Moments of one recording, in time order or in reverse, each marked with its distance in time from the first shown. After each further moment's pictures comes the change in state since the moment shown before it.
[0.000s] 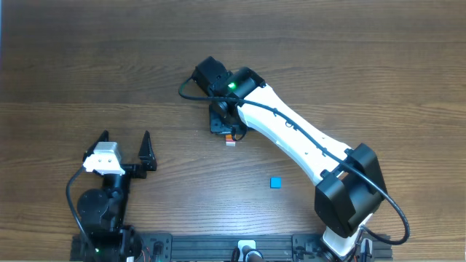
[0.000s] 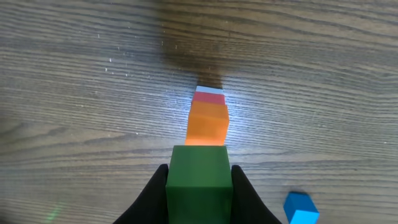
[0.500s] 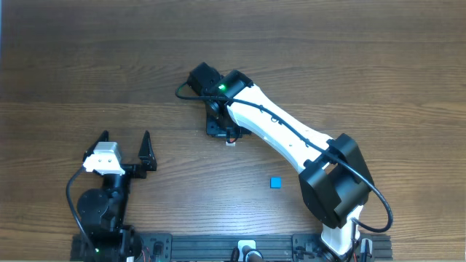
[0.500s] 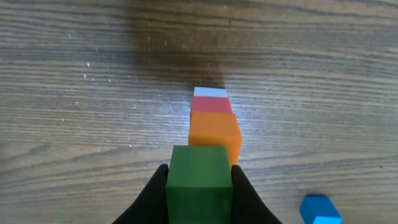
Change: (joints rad) left arm 0.000 0.000 0.000 0.000 0.000 0.000; right arm 0.014 0.080 -0.003 0.014 0.000 0.078
